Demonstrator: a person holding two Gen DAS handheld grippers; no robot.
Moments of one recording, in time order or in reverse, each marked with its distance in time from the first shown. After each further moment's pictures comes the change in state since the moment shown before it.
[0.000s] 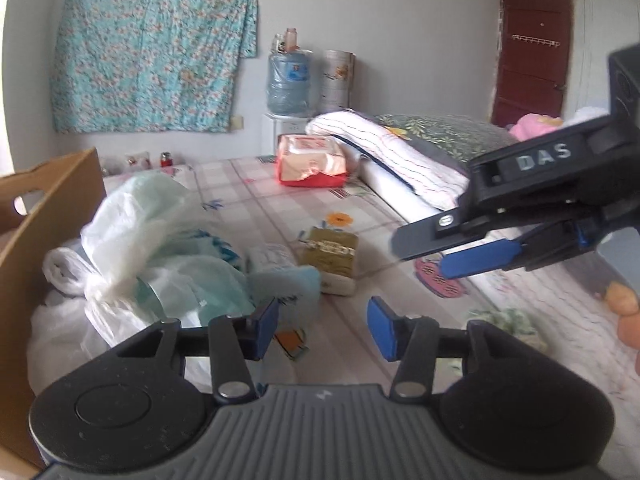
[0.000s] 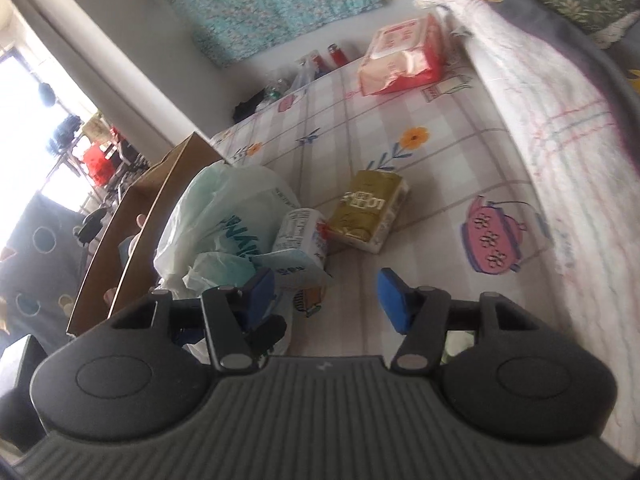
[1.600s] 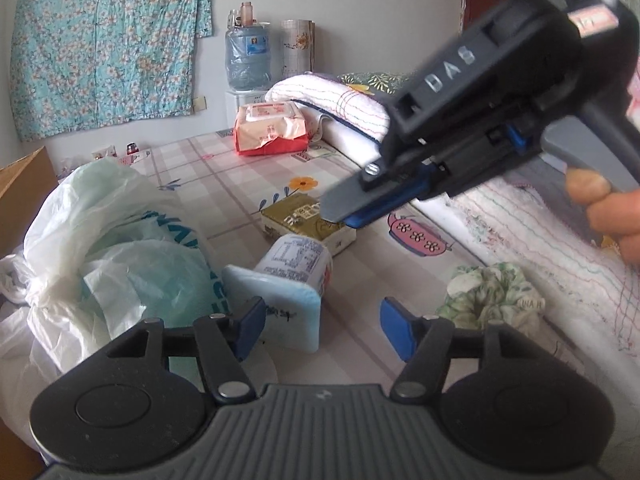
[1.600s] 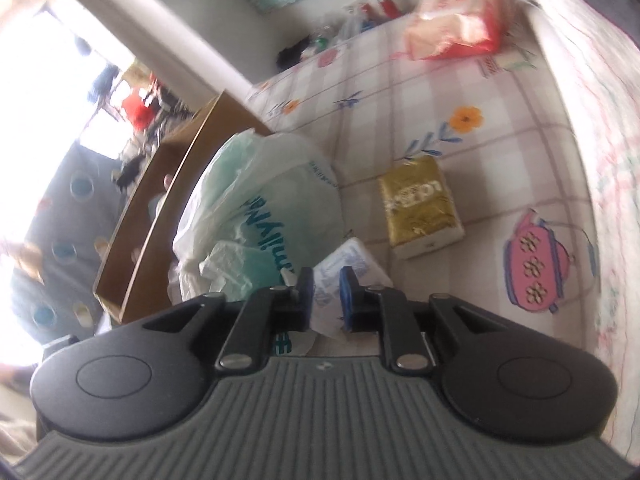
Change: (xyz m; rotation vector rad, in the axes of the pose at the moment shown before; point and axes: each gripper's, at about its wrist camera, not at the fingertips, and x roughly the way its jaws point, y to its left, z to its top) left arm 0.025 -0.017 -0.013 0.107 0.100 -0.074; right arm 0.031 0.000 0.036 -0.102 0.183 0.115
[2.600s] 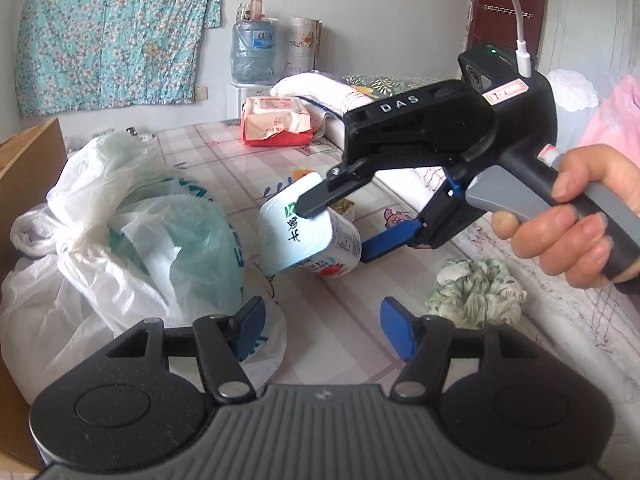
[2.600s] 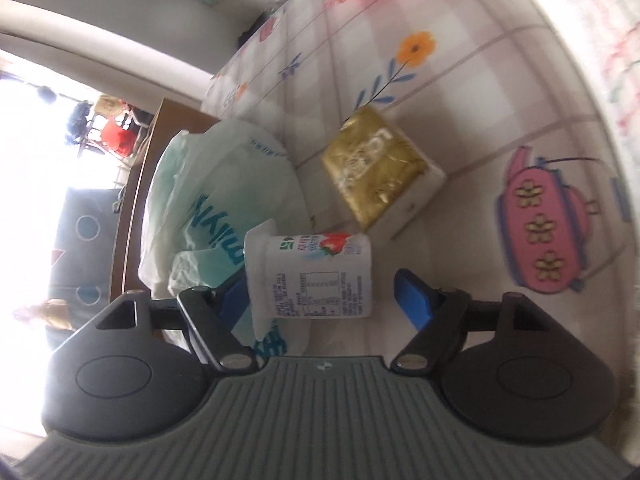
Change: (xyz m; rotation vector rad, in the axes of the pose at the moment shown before) left arm -0.020 0.018 -0.011 -0.065 -0.013 -0.048; right arm 0.040 -0.061 0.000 0.310 0.080 0.032
